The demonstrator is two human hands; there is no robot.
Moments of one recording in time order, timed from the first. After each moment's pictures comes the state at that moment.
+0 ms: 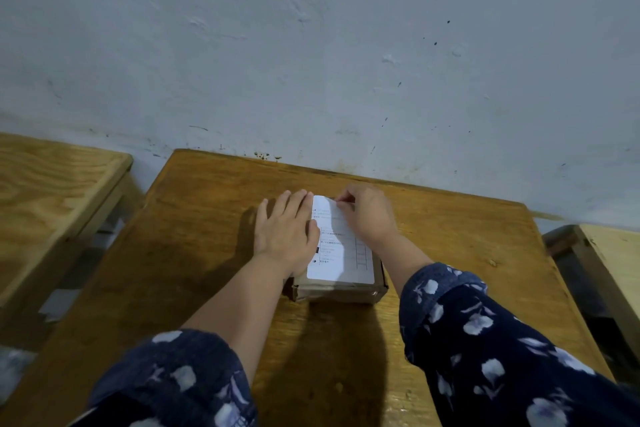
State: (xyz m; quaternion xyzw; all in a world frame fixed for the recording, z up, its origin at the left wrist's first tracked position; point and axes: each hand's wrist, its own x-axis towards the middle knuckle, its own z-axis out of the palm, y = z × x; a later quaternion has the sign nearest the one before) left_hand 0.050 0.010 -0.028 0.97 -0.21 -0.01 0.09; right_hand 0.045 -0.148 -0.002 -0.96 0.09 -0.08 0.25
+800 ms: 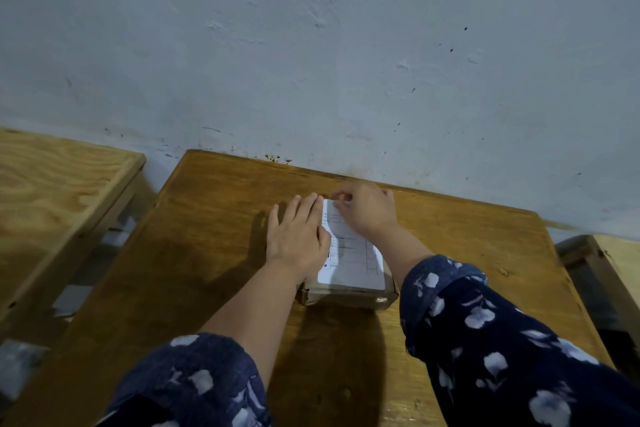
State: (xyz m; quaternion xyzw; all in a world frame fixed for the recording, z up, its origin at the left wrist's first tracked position) left_hand 0.049 0.008 -0.028 0.97 -0.20 -0.03 0.12; right_hand 0.063 -0.136 0.007 -0.98 0.08 -0.03 0.17
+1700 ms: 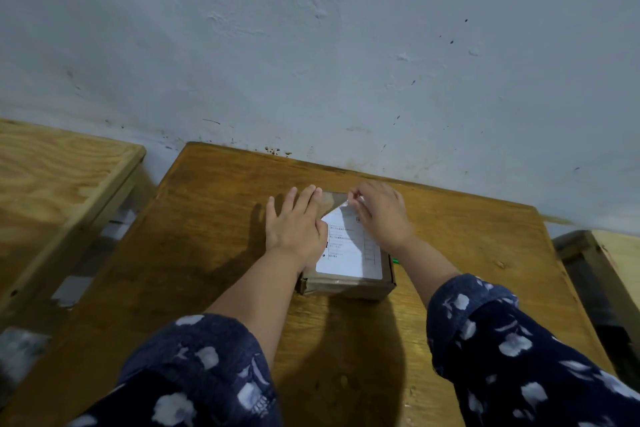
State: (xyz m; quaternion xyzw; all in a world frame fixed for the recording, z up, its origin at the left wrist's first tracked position) left_hand 0.050 0.007 -0.029 0.98 -0.19 -0.05 0.10; right_hand 0.031 -0.159 -0.007 -0.97 -0.01 -0.09 0.21
